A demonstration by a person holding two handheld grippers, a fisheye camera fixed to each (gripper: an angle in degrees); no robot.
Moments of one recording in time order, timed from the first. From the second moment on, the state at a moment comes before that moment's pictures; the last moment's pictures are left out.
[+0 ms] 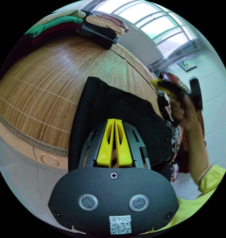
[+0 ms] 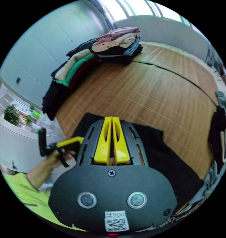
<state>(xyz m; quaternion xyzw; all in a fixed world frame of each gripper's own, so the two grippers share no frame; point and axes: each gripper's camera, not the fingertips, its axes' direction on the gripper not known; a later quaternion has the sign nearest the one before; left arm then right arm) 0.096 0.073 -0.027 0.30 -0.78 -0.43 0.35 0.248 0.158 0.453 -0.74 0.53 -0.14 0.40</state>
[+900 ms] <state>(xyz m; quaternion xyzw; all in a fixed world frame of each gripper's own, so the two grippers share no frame) 0.187 0.208 0.091 0.28 -0.84 -0.33 0.32 -0.037 0.122 0.112 -0.59 0.61 -0.14 0.52</state>
